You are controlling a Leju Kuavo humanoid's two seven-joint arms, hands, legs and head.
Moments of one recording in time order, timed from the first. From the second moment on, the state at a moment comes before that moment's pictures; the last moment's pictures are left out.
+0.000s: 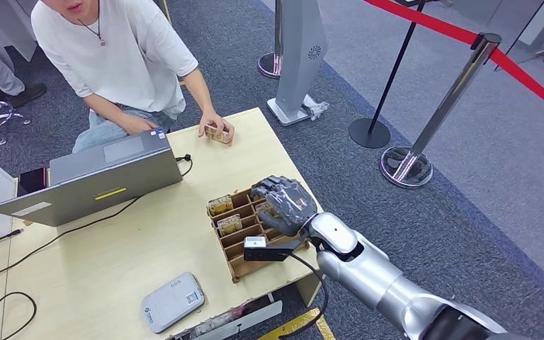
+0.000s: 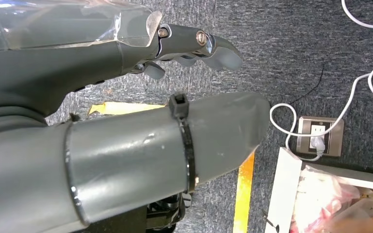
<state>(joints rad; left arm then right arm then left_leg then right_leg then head) -0.09 -0.17 0.35 -0.20 -0.23 0.27 -0.19 -0.19 -0.34 0.37 -1.31 0.99 -0.26 -0.19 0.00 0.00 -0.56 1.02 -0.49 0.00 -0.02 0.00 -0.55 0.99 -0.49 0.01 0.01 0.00</state>
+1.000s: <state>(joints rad) -0.09 -0.17 0.35 -0.20 -0.22 0.28 -0.20 -0.21 -0.34 0.37 -1.24 0.97 -0.30 -0.19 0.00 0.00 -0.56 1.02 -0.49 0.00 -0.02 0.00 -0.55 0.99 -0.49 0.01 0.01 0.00</state>
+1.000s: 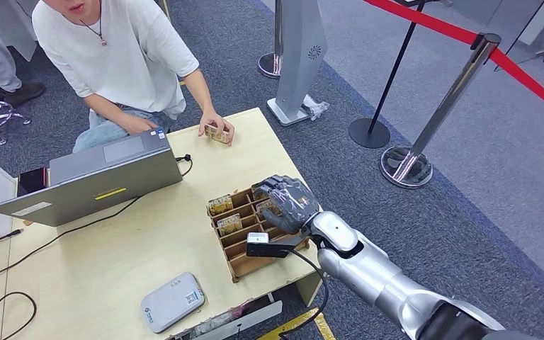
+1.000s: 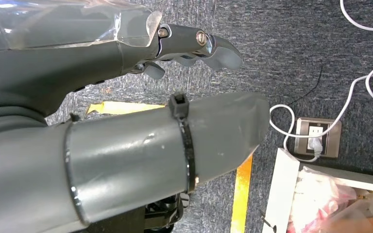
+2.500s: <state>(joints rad) -0.09 -0.17 0.35 -0.20 -0.21 0.28 -0.21 -0.16 -0.34 0.34 -1.29 1.01 -0.31 -0.17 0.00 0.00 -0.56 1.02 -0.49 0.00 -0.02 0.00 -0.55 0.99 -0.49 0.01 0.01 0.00</state>
